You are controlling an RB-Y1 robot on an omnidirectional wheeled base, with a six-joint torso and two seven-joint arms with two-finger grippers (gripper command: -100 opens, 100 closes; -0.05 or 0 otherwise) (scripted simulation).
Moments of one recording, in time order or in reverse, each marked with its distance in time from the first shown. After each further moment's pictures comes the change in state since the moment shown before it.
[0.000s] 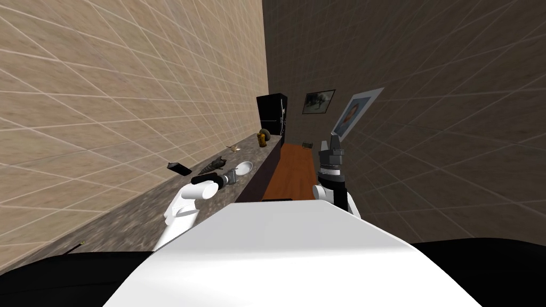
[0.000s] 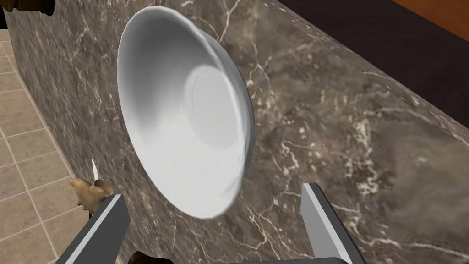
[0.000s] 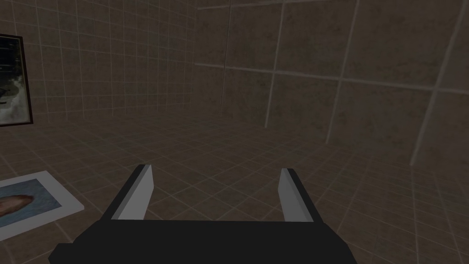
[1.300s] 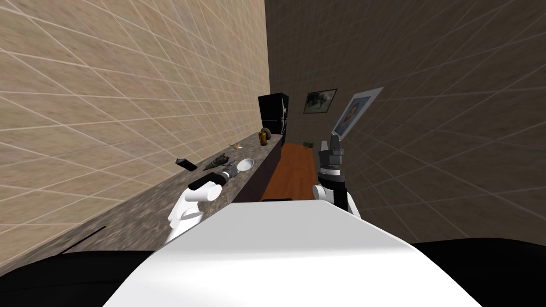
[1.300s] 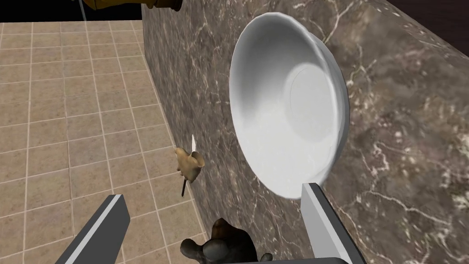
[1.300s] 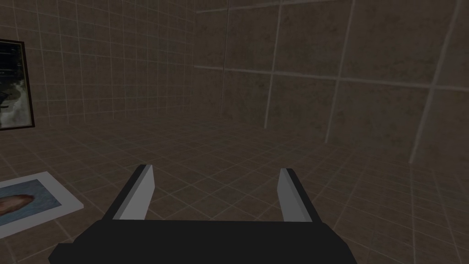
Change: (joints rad) left arm 0.023 -0.073 -0.031 -0.039 -0.110 -0.344 -0.022; right arm 0.000 0.000 0.000 0.000 0.000 0.000 0.000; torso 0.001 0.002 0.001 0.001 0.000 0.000
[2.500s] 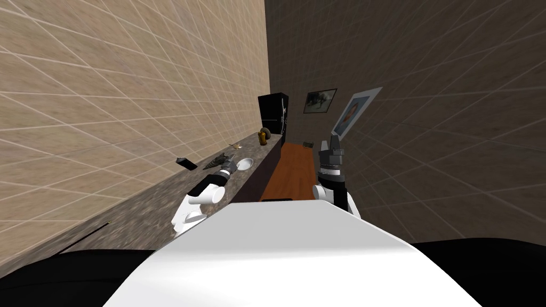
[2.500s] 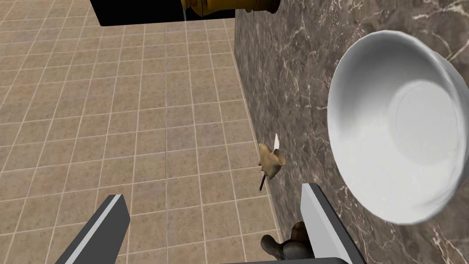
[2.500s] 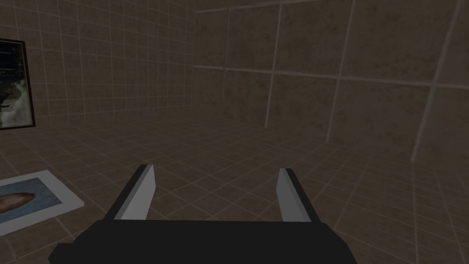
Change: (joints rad) left arm 0.032 -0.056 -0.043 -0.029 -0.114 -0.312 -0.018; right arm 0.000 0.000 0.000 0.000 0.000 0.000 0.000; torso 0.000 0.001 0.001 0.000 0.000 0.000
